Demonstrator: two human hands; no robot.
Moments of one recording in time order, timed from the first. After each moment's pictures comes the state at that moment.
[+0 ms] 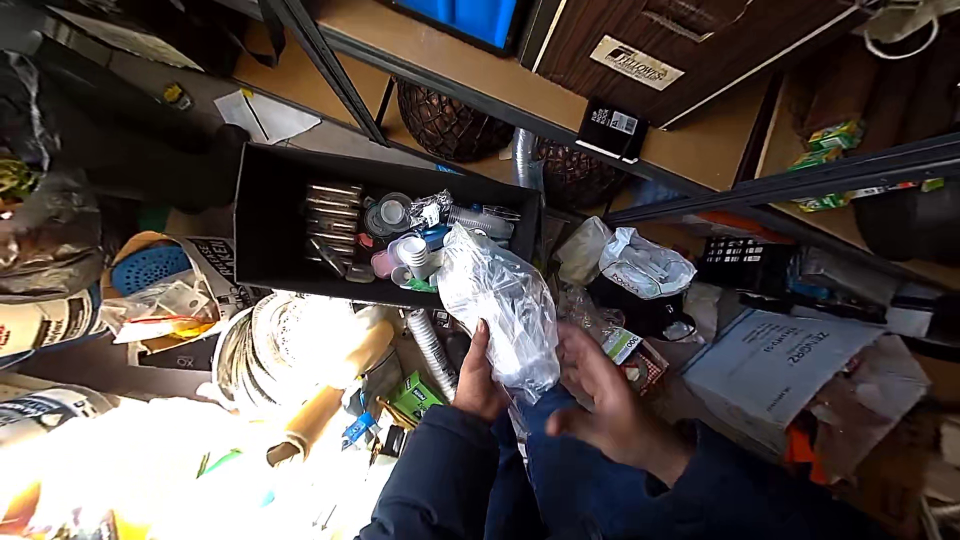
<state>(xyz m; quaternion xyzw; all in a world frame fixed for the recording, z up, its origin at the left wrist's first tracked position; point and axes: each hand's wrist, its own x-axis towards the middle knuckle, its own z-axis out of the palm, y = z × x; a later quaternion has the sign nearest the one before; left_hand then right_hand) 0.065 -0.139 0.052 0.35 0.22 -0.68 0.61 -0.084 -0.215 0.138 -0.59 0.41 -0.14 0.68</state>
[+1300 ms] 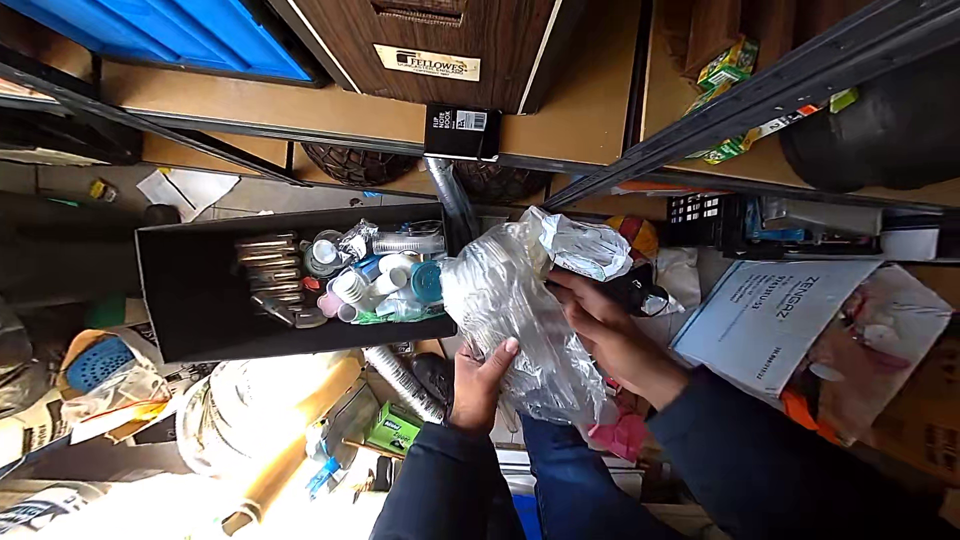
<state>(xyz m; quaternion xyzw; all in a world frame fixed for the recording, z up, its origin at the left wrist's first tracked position) -0.109 -0.245 0.043 0.57 -0.01 -0.62 0.54 -0.277 -0.353 0.092 -0.42 0.52 -0.18 0.72</state>
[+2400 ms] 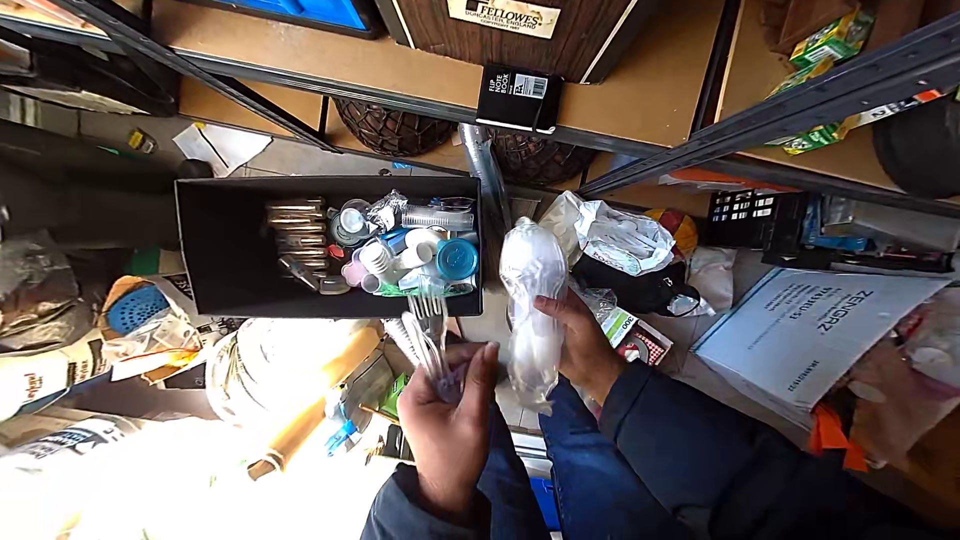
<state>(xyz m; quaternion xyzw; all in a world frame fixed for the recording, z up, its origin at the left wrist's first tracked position) -0.042 -0.213 0.126 0.72 -0.27 -0.35 0.53 -0.190 -0.300 0.043 -0.16 0.49 -0.28 0.81</state>
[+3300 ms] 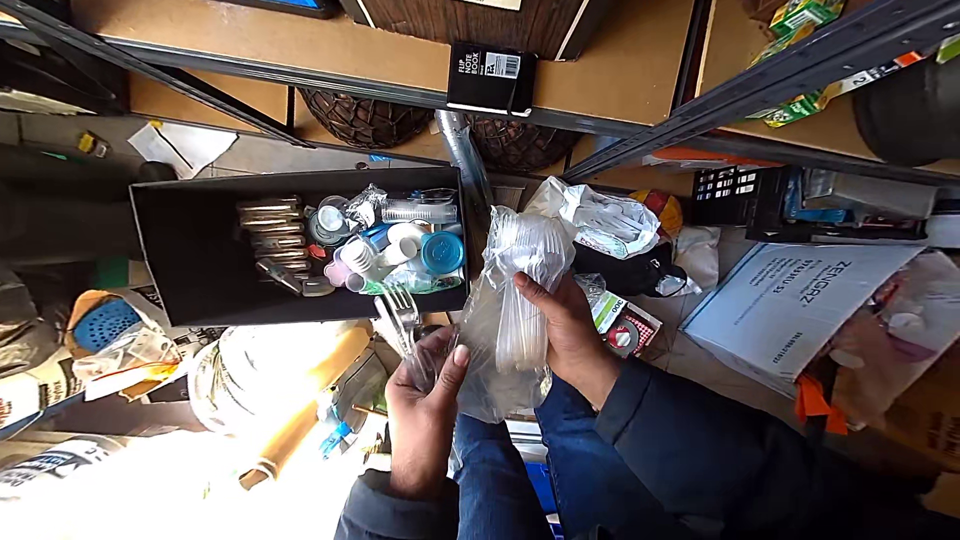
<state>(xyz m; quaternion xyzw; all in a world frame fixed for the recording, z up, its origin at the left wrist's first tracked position) -0.031 -0.198 0.103 0.70 -0.09 -0.50 0.49 -0.176 -0.307 0.061 -0.22 0.59 -0.32 0.71</state>
